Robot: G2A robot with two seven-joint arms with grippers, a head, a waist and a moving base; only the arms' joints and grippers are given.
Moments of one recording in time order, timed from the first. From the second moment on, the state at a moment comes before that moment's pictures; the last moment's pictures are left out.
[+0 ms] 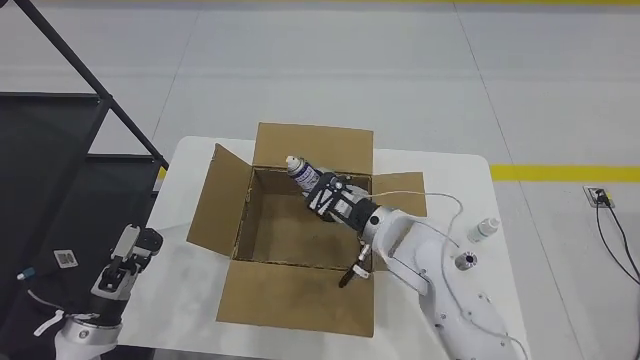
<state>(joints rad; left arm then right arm) 1.64 -1.24 -1.91 -1.92 -0.16 -0.40 -0.40 -0.95 -1.44 1.17 -1.74 -1.55 -0.46 0.42</state>
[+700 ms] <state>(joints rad) 1.53 -1.23 -1.79 -1.92 -0.06 -0.33 -0.45 -1.58 -1.38 1.80 -1.95 -0.89 -0.25 0.60</state>
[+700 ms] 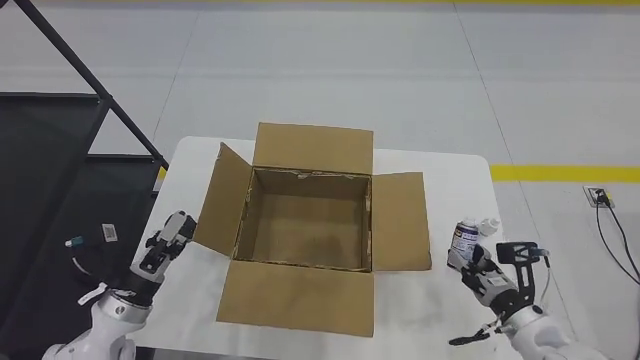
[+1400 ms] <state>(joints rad) 1.54 -1.22 -1.81 -1.91 -0.07 -0.32 -0.41 -1.48 -1.35 1.78 -1.81 -0.84 -0.24 0.81</state>
